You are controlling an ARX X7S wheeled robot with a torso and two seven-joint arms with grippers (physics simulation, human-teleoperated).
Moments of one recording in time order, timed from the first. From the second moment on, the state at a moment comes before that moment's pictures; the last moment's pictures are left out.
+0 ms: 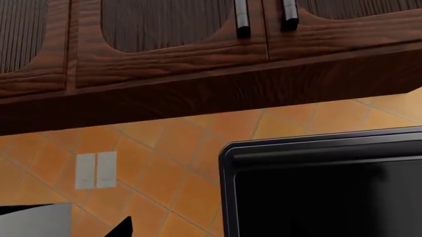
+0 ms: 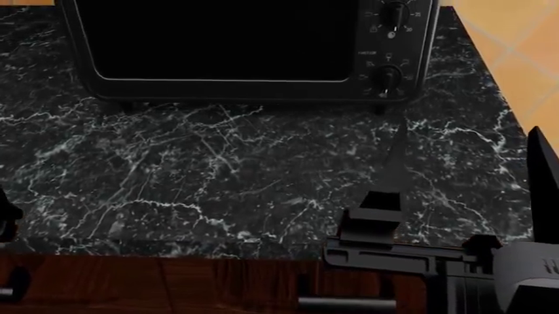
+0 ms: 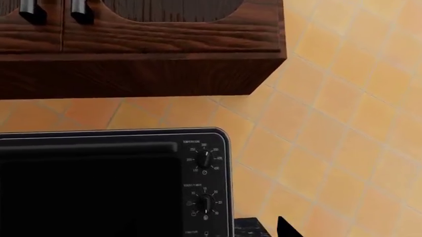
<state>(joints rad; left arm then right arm) -0.30 -0.25 -0.03 0.90 -0.12 -0.66 -0.22 0.34 0.25 0.08 -1.04 0.42 0.88 0.35</state>
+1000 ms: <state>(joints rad) -0.30 -0.27 -0.02 0.92 -0.15 -0.68 -0.25 0.29 0.35 0.07 -1.03 0.54 0.79 0.46</state>
